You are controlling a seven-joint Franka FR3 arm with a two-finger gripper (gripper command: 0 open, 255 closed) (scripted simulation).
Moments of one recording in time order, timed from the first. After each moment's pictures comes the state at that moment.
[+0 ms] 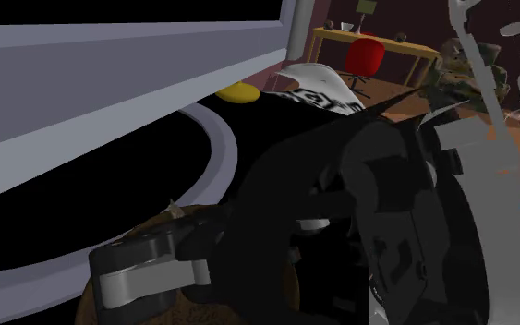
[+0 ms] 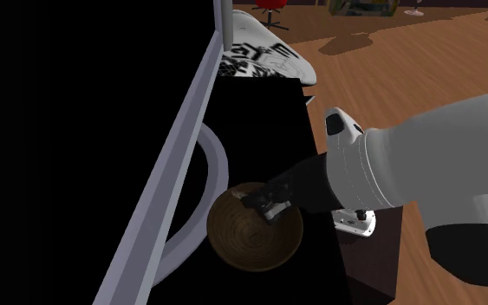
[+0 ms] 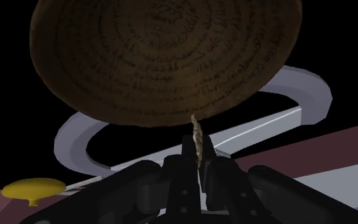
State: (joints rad) arm -0.19 -1.16 0.96 -1.92 0.44 1.87 0.92
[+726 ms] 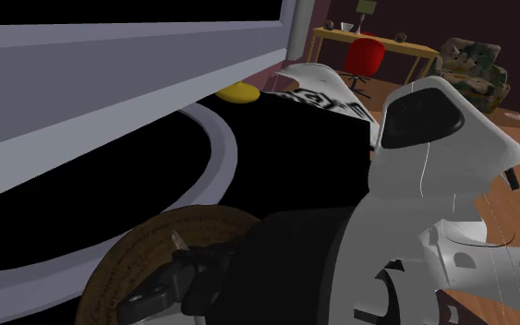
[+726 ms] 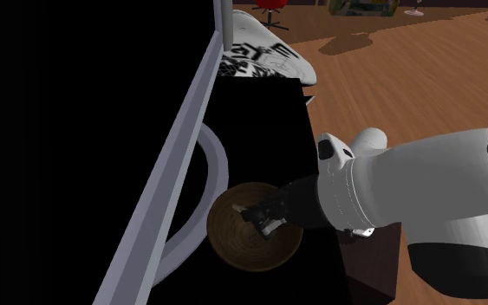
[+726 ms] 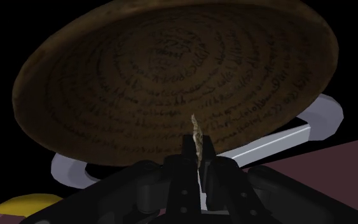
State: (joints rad) arm -0.15 -1.21 1.01 -2.03 0.48 1.94 0.94
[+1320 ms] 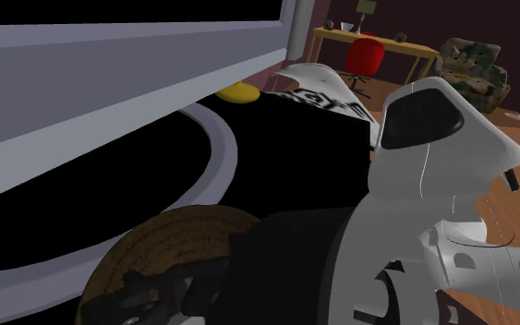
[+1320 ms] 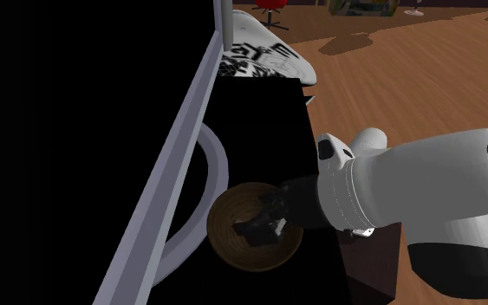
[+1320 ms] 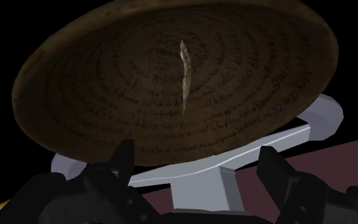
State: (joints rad) arm -0.15 -1.21 1.01 -2.03 0.48 1.94 0.94
